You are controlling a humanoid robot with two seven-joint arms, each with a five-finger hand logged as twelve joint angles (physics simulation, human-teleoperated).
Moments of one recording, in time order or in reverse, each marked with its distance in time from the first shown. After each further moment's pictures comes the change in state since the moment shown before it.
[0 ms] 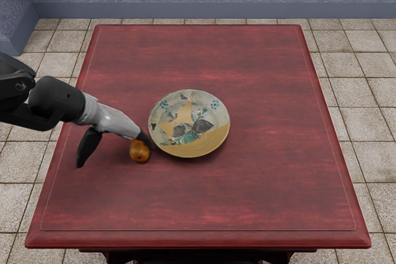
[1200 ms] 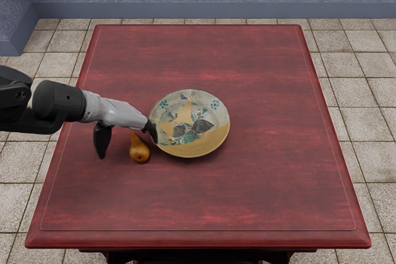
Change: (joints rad) left arm 0.047 0.009 0.016 0.000 0.000 0.206 0.001; right arm 0.000 0.000 0.000 0.000 0.000 0.000 0.000
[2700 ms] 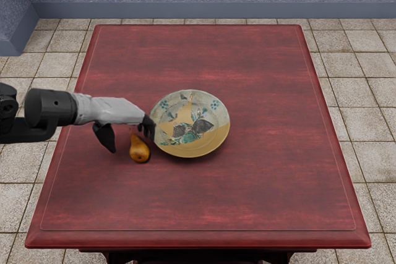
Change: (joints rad) left arm 0.071 0.060 0.000 -0.020 0.016 0.182 -0.043; right arm 0.000 0.000 0.000 0.000 0.000 0.000 0.000
